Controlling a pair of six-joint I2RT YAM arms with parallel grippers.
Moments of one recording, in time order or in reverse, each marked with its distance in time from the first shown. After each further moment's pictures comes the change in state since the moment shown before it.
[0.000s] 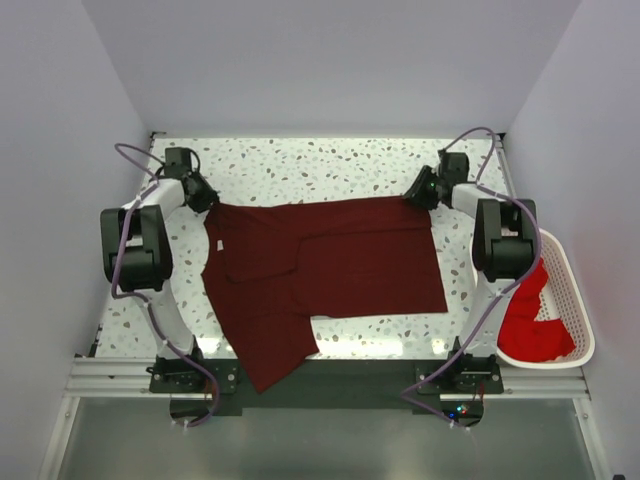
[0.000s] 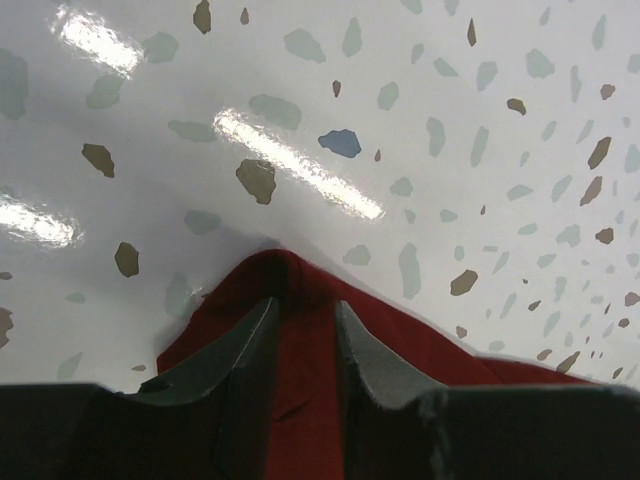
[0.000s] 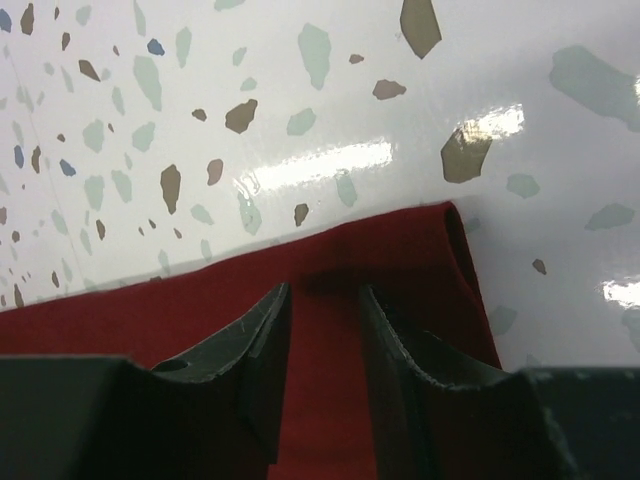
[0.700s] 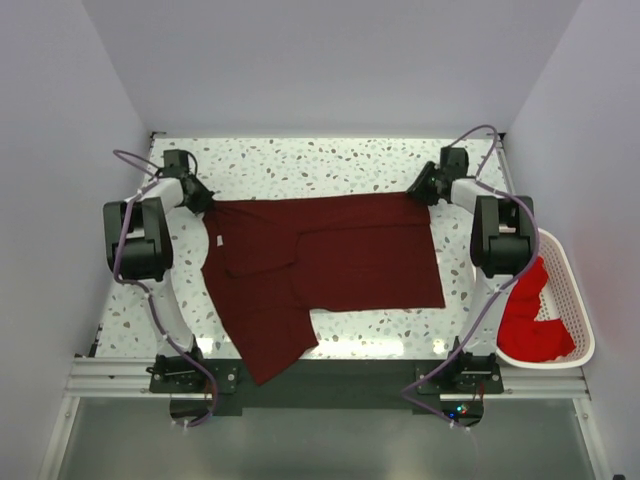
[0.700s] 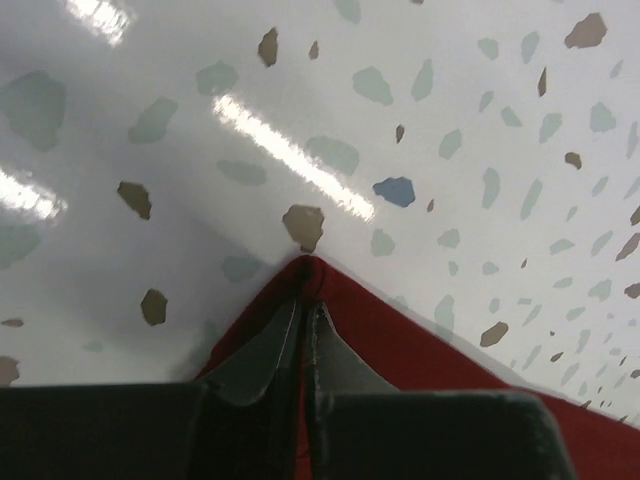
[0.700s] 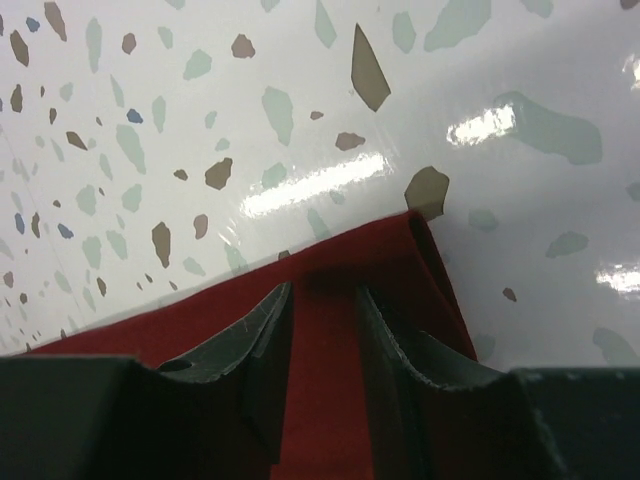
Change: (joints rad) left arm 0.032 0.087 0.023 0.014 -0.006 -0.058; right arm -0.004 0.039 0.065 -0.034 0.084 0.079
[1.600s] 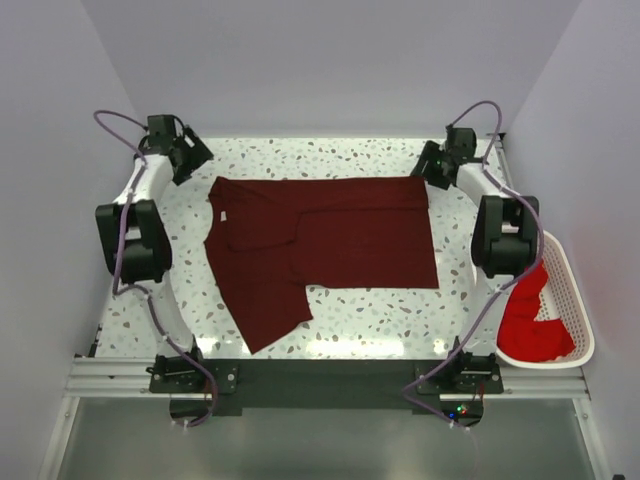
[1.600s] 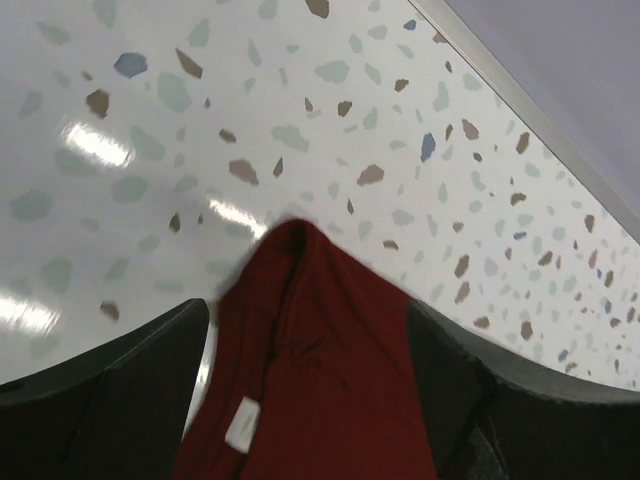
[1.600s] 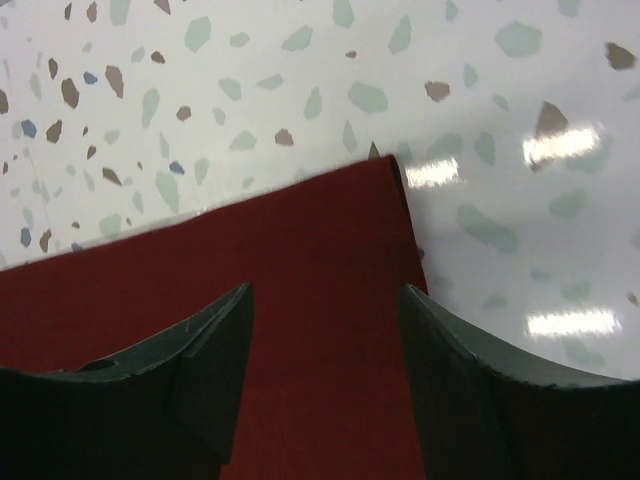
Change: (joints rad) left arm 0.005 0.092 0.375 -0.080 0.005 0.072; right arm -0.012 0.067 0.245 -0.126 0.028 -0.163
